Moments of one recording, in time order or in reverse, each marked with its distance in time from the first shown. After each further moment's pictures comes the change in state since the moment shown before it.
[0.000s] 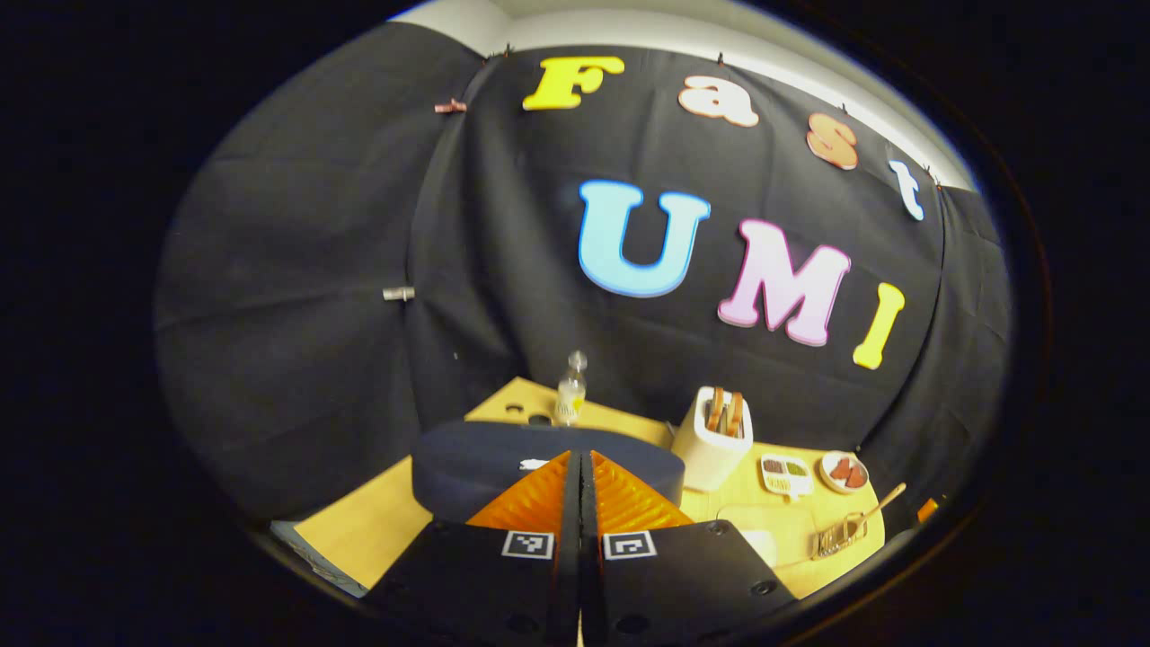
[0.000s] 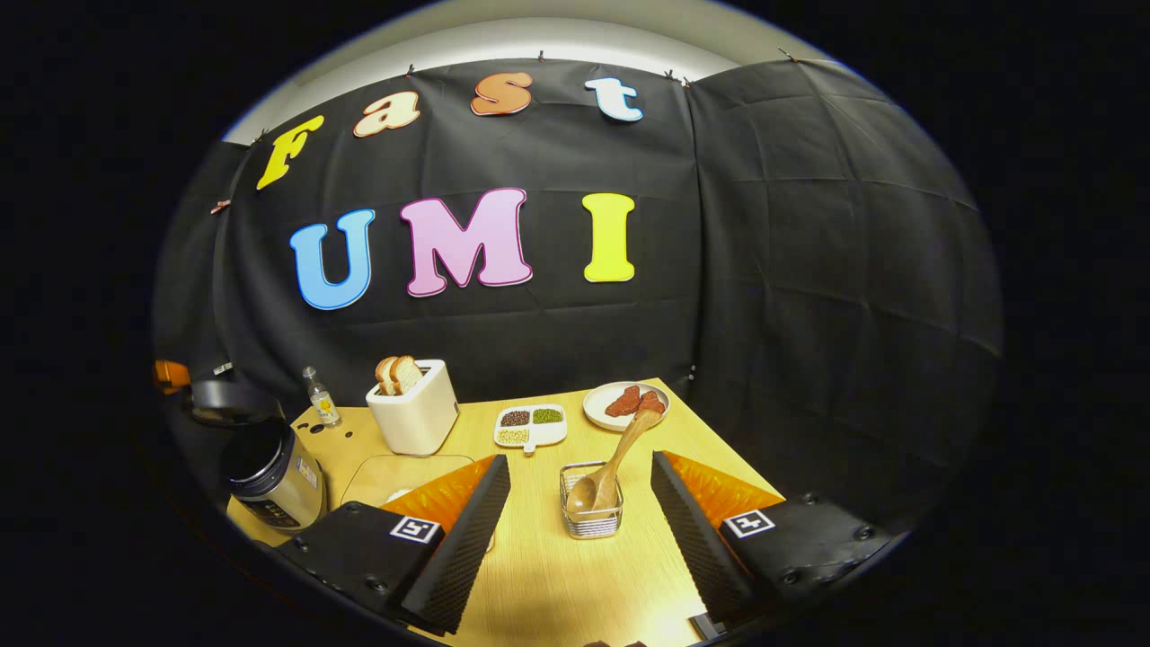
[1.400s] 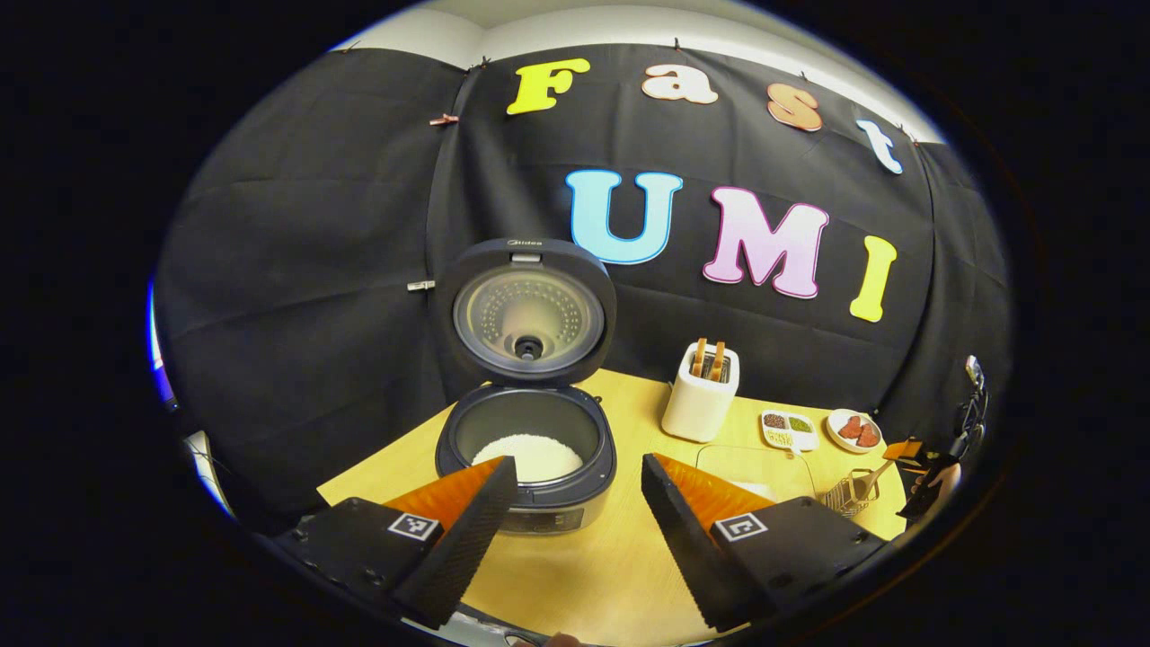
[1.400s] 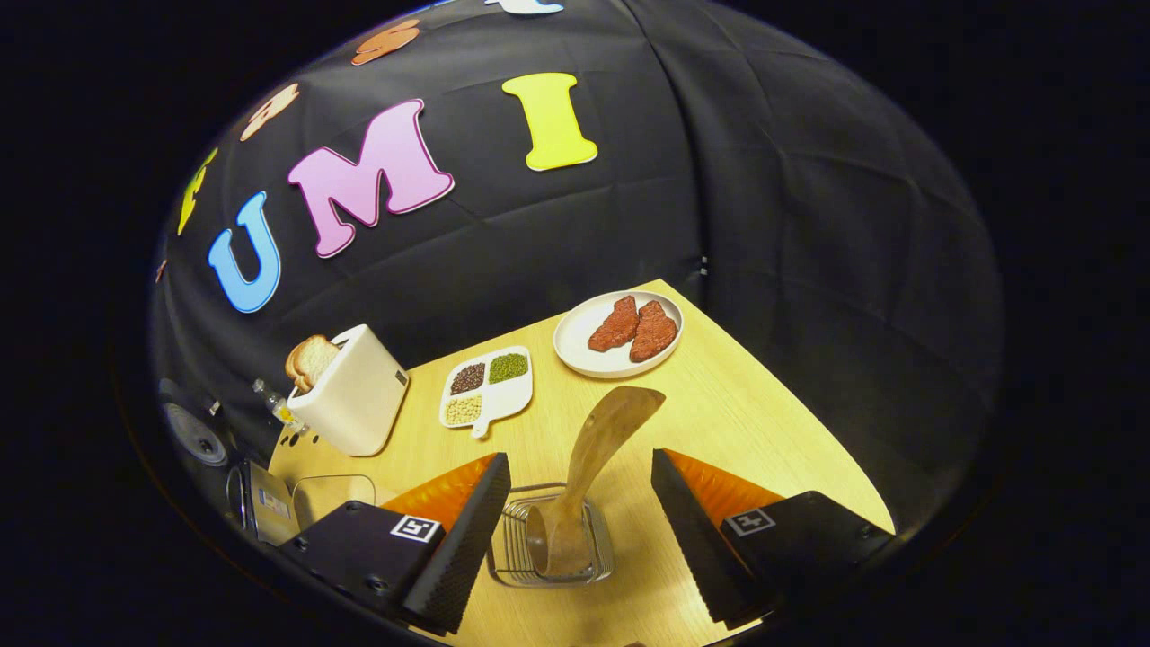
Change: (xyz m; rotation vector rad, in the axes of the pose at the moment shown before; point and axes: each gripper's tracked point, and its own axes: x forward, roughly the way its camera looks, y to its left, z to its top) left arm -0.093 -0.058 -0.112 0.081 0.134 0.069; right arm 0.200 -0.061 -0.093 0.217 0.356 0.003
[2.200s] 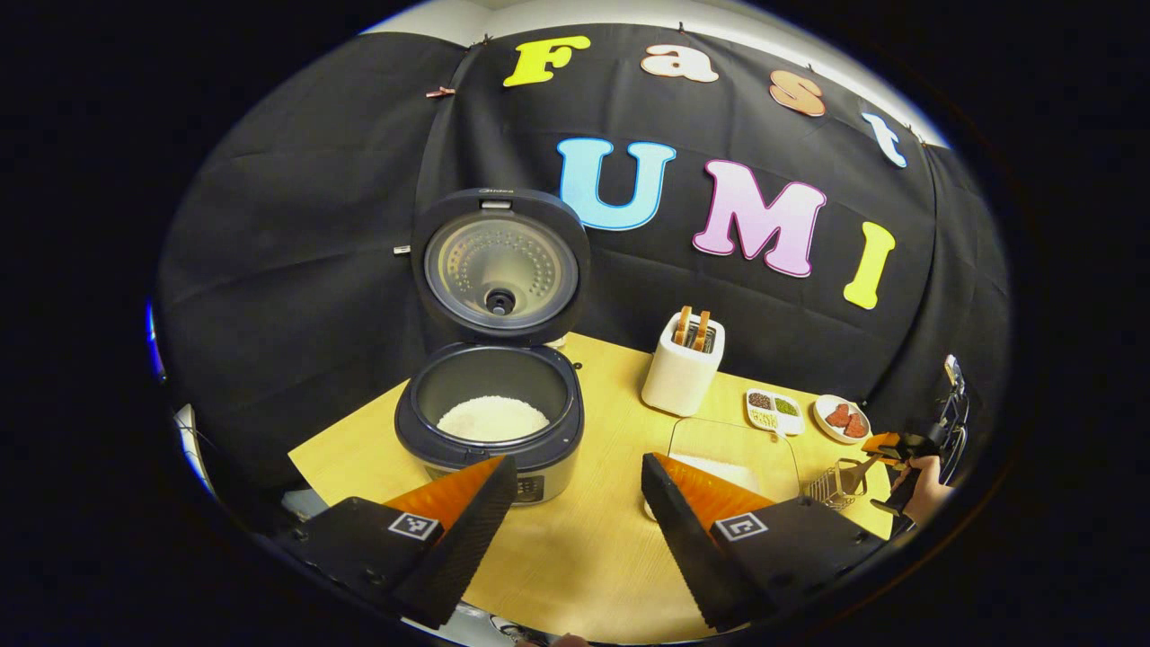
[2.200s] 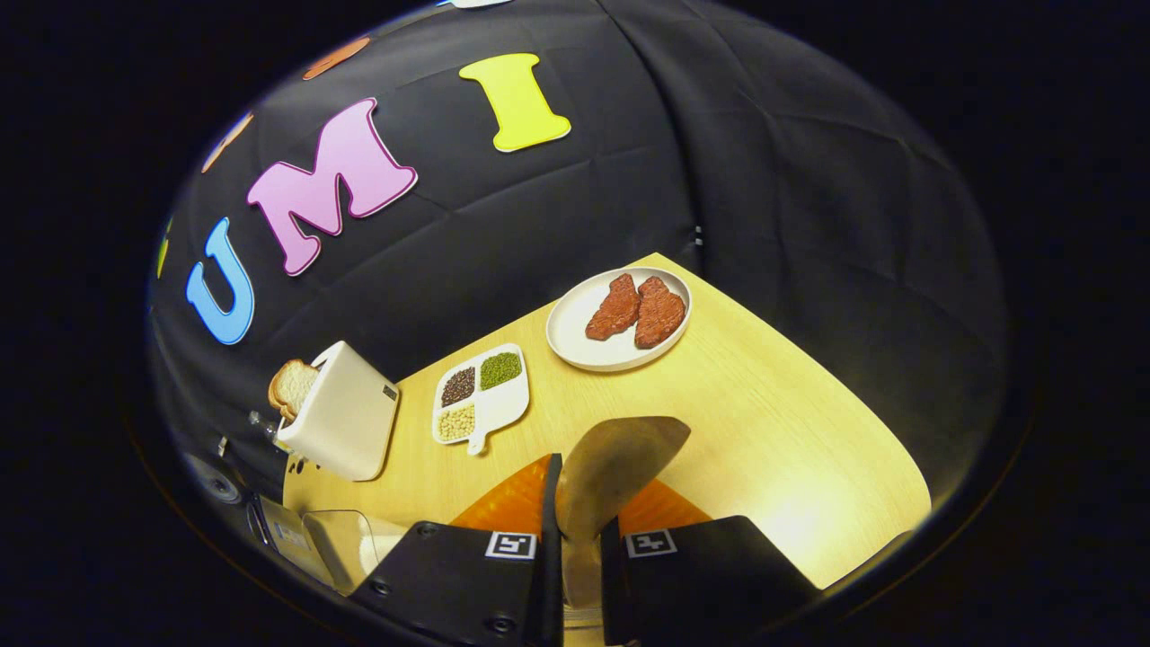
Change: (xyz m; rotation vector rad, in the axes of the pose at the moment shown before) left arm 0.010 -0.037 -0.039 -0.041 0.079 -0.040; right arm 0.030 0.012 -0.005 0.112 0.045 -0.007
